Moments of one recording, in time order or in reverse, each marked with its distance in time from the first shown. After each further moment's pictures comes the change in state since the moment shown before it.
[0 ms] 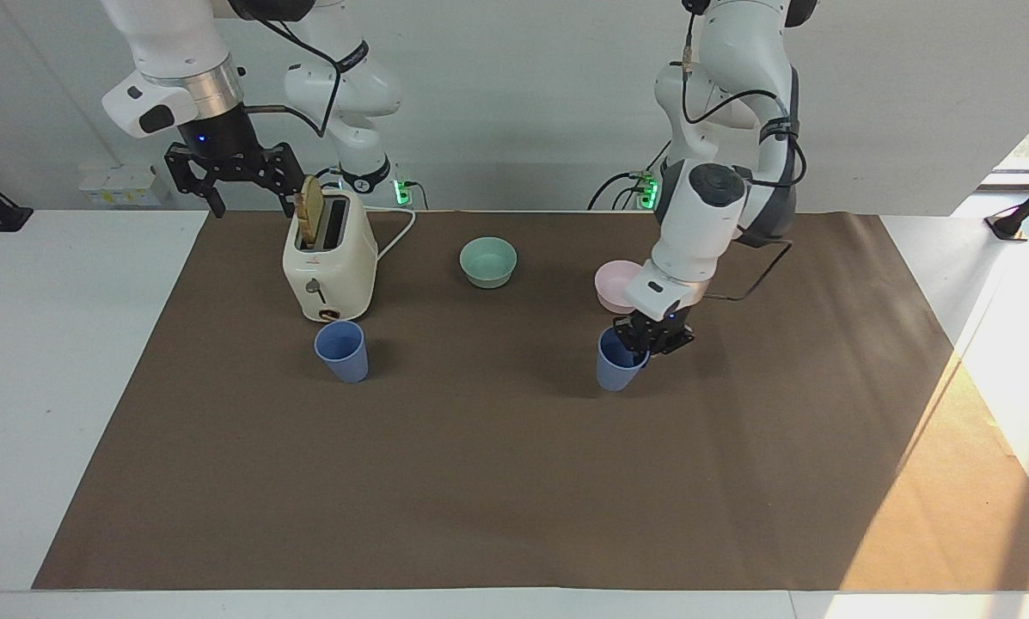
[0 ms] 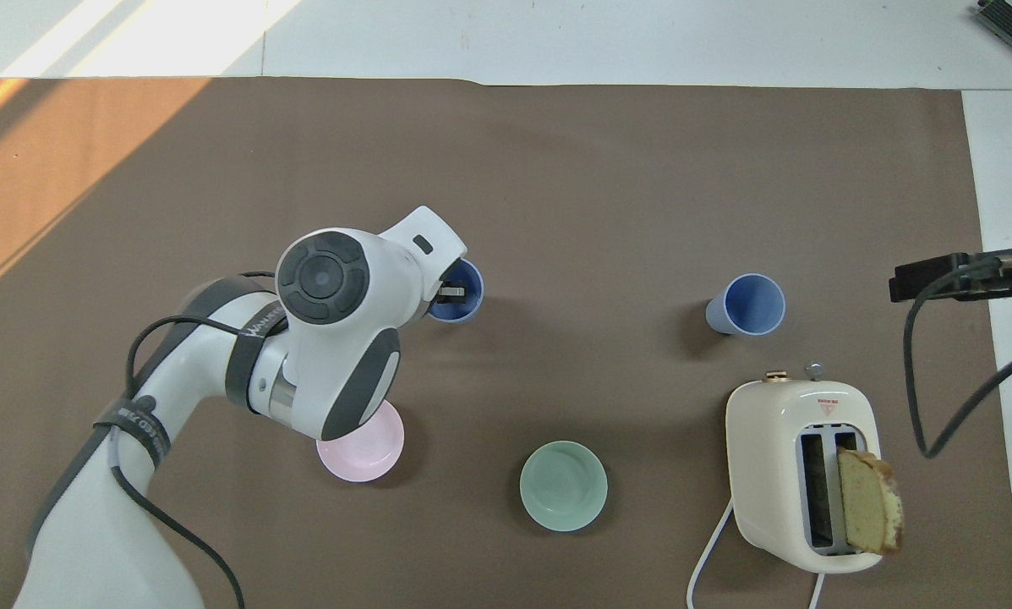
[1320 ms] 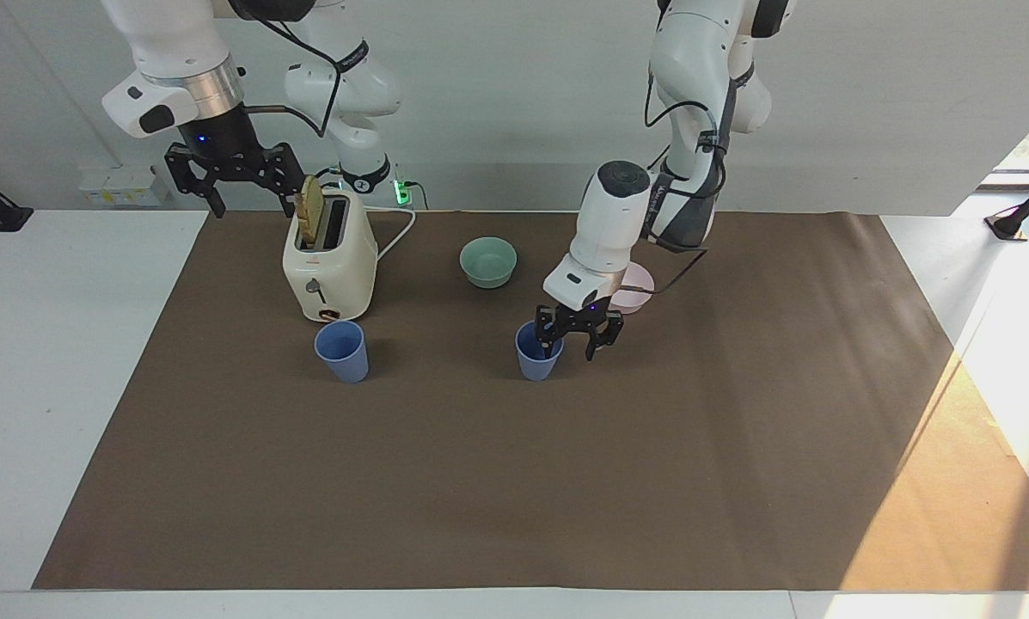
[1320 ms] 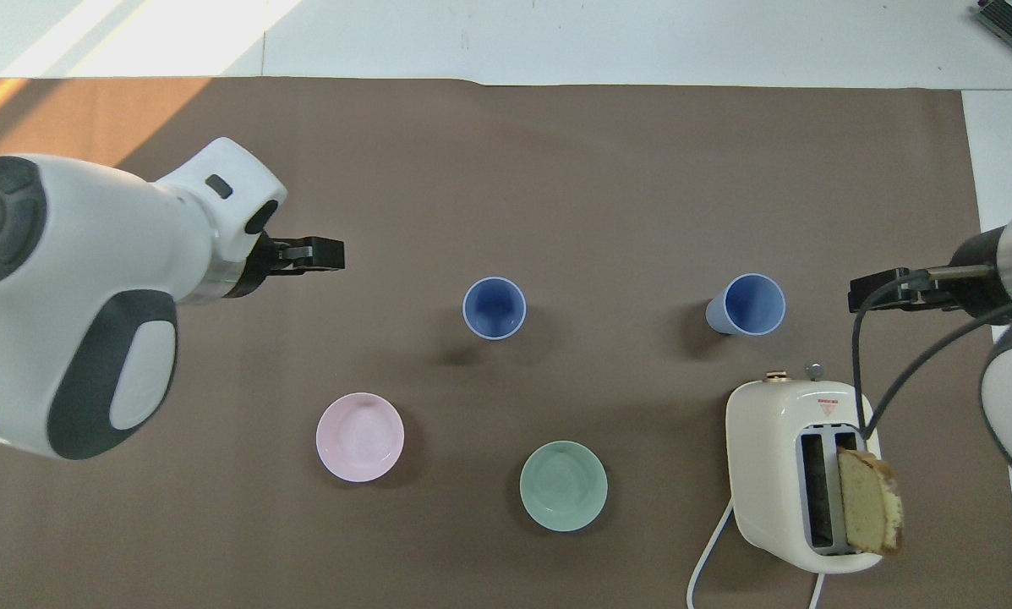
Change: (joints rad) left arm 0.212 -0.276 0.049 0.051 0.001 -0.327 0.177; right arm -0.012 -0.008 -0.001 -0.207 0.015 0.156 0.001
